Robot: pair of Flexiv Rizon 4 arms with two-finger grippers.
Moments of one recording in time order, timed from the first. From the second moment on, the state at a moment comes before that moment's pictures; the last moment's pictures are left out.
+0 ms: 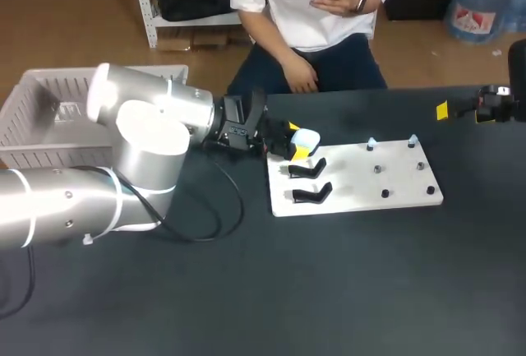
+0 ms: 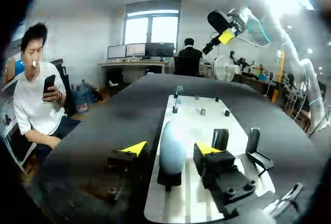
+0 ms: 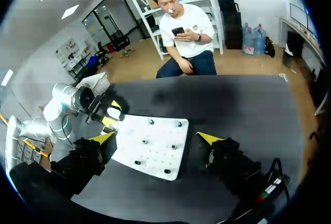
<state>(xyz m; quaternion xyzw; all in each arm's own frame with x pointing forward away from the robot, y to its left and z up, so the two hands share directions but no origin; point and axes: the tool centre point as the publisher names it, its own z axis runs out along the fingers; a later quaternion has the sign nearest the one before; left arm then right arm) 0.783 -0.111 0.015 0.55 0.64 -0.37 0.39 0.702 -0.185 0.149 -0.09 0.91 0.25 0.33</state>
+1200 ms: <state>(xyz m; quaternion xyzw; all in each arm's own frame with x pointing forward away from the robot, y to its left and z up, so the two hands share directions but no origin) 0.784 -0.113 0.011 0.55 0.64 -0.38 0.38 0.702 -0.185 0.149 -0.09 0.91 0.25 0.33</state>
